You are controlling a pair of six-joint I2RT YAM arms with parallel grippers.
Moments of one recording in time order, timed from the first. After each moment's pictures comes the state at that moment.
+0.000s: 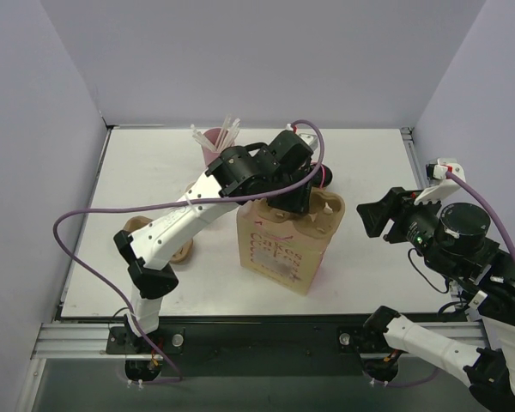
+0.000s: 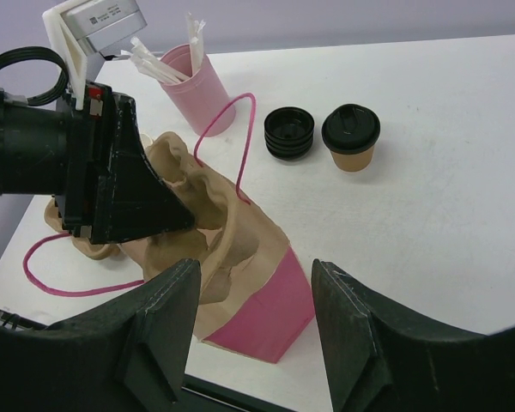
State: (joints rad) left arm -1.04 1.94 2.40 -1.30 -0.10 -0.62; right arm 0.74 0.79 1.52 -1.05 0.38 0.41
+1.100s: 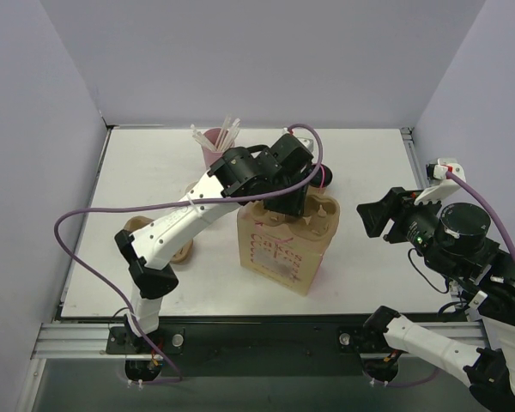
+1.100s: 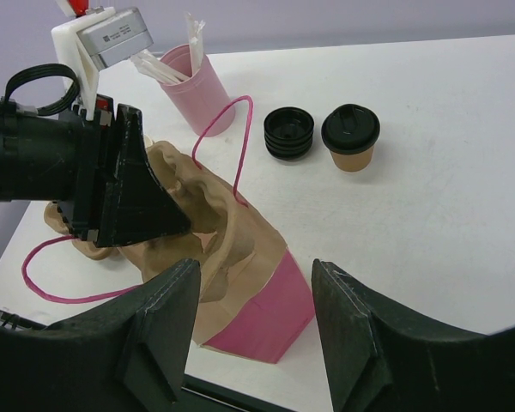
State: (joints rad) left arm -1.04 1.94 2.38 -1.34 -0.14 -0.65; right arm 0.74 0.79 1.52 -1.05 0.38 0.41
